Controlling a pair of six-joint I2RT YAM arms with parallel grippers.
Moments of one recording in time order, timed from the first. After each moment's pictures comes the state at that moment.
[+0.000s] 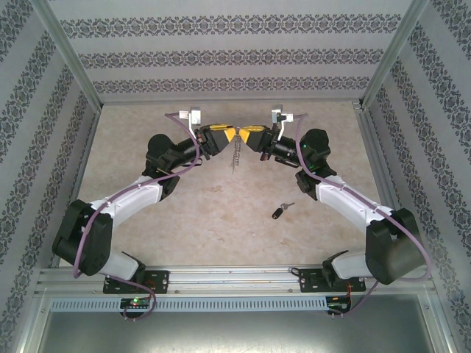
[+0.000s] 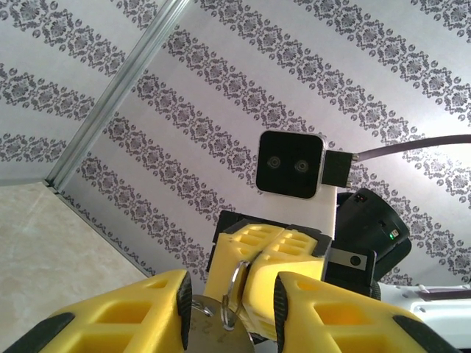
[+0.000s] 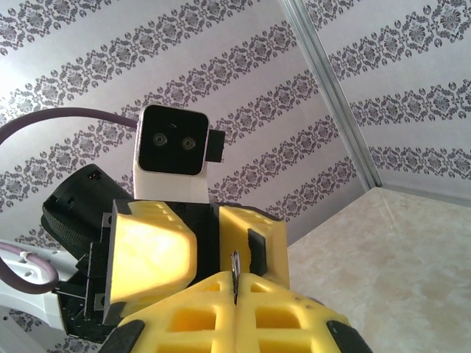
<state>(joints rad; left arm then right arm) -0.44 1.46 0.88 0.92 0.67 -0.86 0.42 1.37 0.86 0.76 -0.77 0.68</state>
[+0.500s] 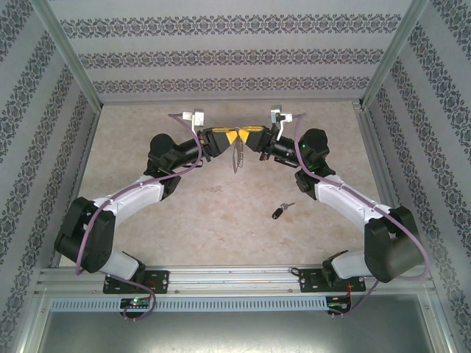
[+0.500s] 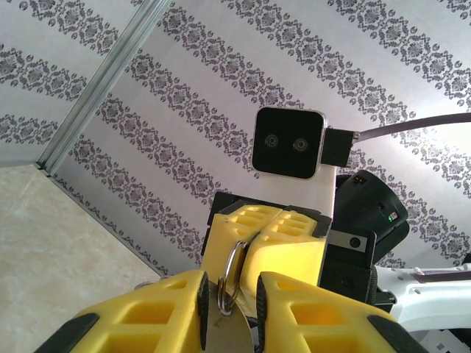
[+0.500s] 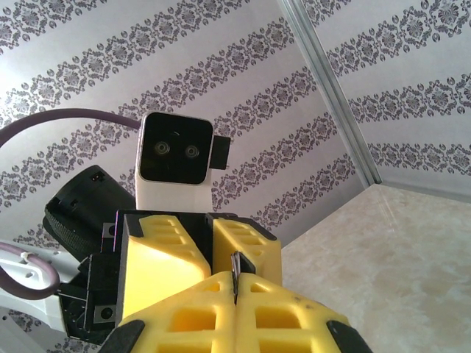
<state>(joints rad) -0.44 1.48 0.88 0.92 0.71 -0.87 0.42 1.38 0.86 0.76 -0.77 0.68</state>
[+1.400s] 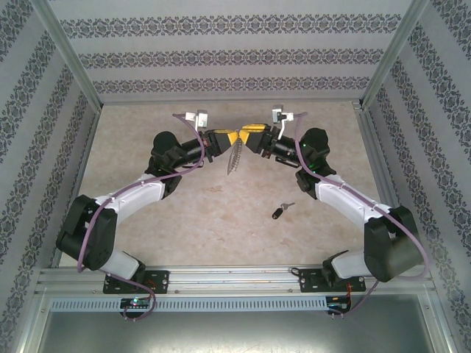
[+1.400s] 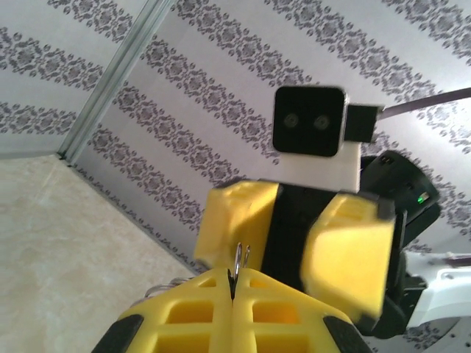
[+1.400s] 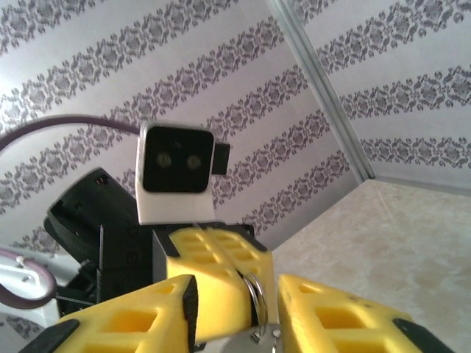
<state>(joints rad) -0.44 1.49 0.89 0.82 0.72 -0.76 0.39 1.38 0.85 0.75 -0.77 0.70</state>
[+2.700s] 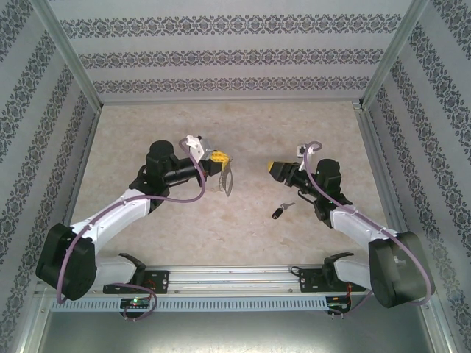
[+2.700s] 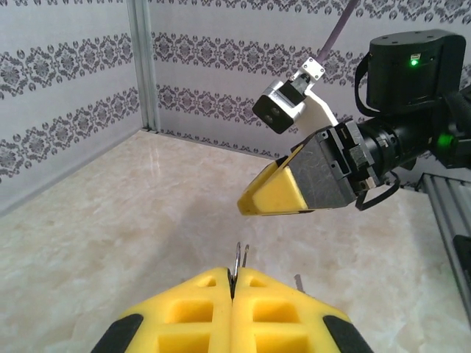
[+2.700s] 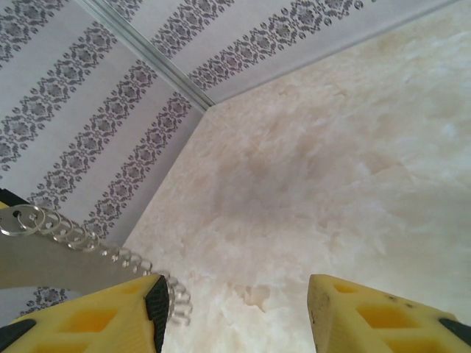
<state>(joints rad) -0.44 1.26 0.76 0.37 0.70 0.08 0.22 1.19 0.43 0.55 -0.61 0.66</state>
